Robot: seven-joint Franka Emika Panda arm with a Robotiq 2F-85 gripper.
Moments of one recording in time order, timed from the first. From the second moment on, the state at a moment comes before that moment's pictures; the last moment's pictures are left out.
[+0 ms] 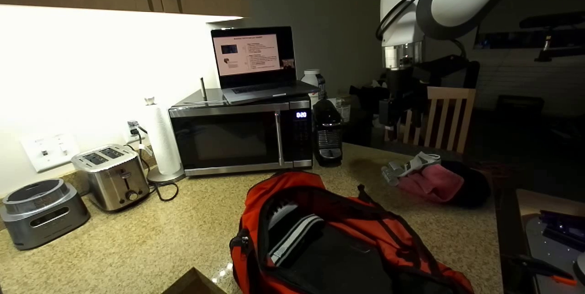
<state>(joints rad) 0.02 -0.22 0.04 -2.37 -0.06 2.03 0.53</state>
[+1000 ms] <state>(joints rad) 0.07 -0.09 0.07 -2.18 -0.04 2.03 0.17</state>
